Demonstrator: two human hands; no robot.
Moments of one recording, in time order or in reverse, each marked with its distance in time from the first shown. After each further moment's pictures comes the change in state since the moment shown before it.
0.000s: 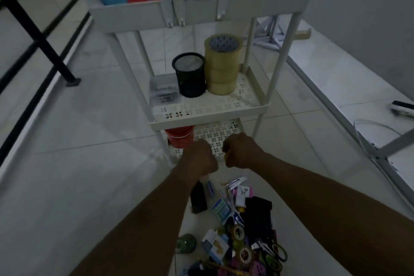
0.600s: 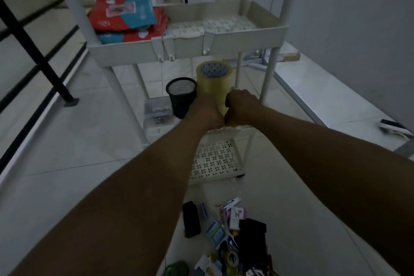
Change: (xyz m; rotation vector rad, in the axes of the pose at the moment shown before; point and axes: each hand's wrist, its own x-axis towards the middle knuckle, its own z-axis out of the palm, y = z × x) left_hand 0.031 0.084 -0.108 -0.098 0.210 0.068; right_hand 0.035 0.006 -0.136 0.029 0.213 0.181
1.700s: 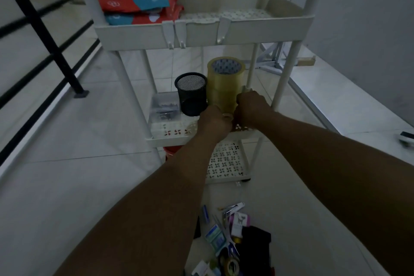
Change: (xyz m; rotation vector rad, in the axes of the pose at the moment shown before) left_hand 0.032 -0.028 0.055 -0.415 0.203 -0.104; right_hand 0.033 0.017 0.036 -0.063 0.125 -0.052
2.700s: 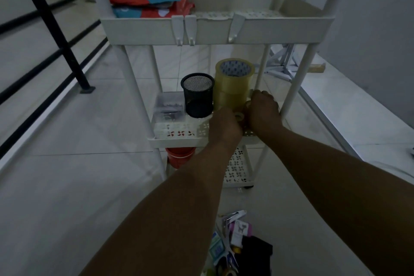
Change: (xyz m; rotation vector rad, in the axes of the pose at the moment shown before) left_hand -0.008 0.010 0.016 0.126 0.169 0.060; right_hand 0.002 0.002 0.013 0.251 0.292 0.108
